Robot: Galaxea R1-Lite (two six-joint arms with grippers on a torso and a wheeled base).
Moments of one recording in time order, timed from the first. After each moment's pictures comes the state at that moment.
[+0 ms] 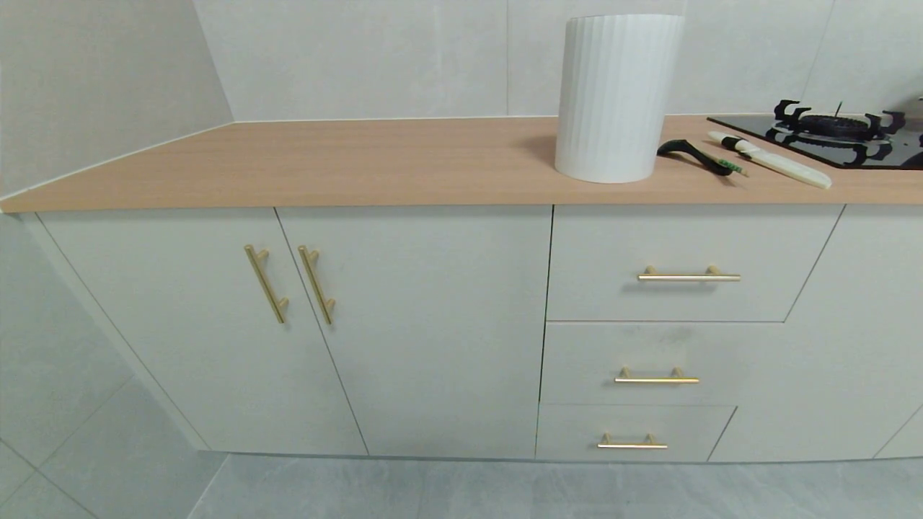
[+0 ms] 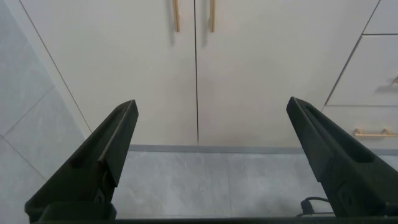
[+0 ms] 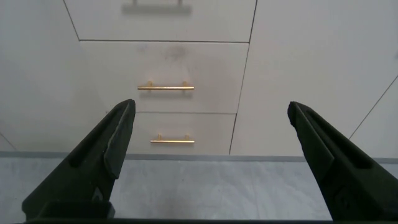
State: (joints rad) left arm 0.00 0.00 0.00 0.00 0.00 0.00; right arm 0.00 0.00 -0.01 -0.01 -0.03 -0.03
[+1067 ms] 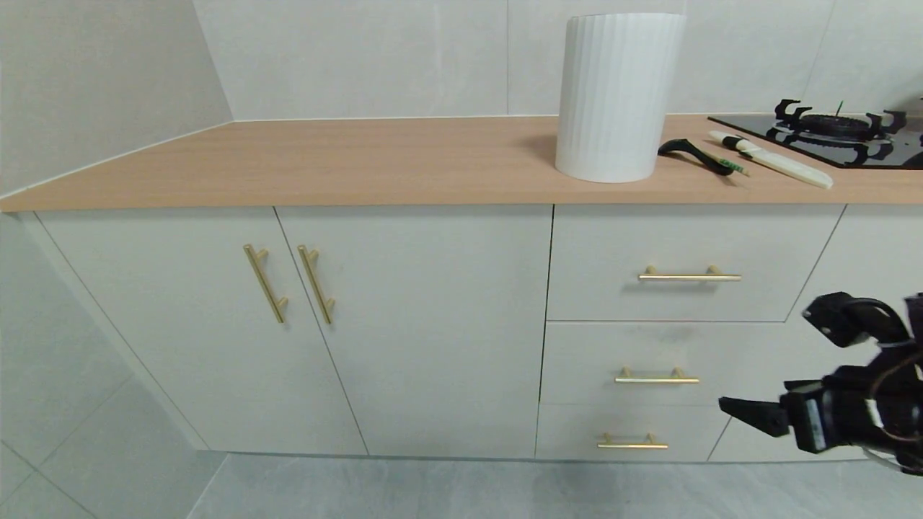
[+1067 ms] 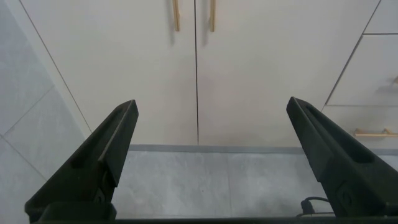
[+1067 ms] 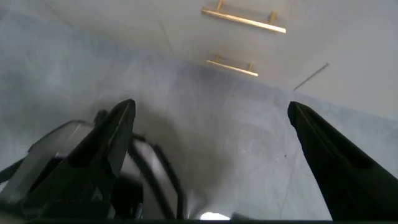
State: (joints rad) left arm 0.00 0.00 0.00 0.00 0.00 0.00; right arm 0.20 1.42 -0.52 -0.26 0.07 -0.02
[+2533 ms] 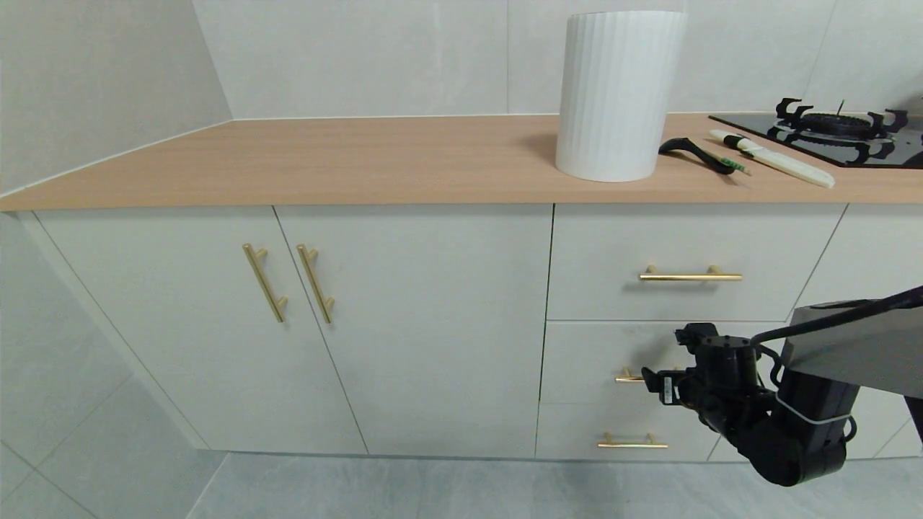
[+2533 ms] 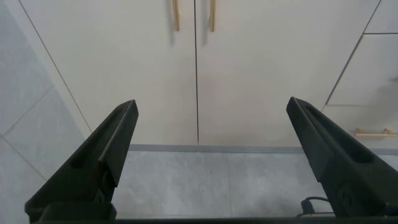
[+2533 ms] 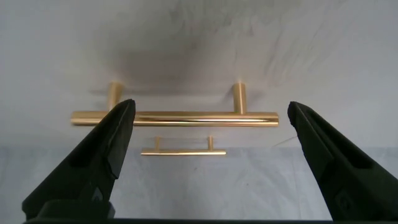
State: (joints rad) left arm 0.00 0.00 0.00 0.00 0.00 0.00; right arm 0.20 2.40 -0.69 -1.26 -0.27 0.07
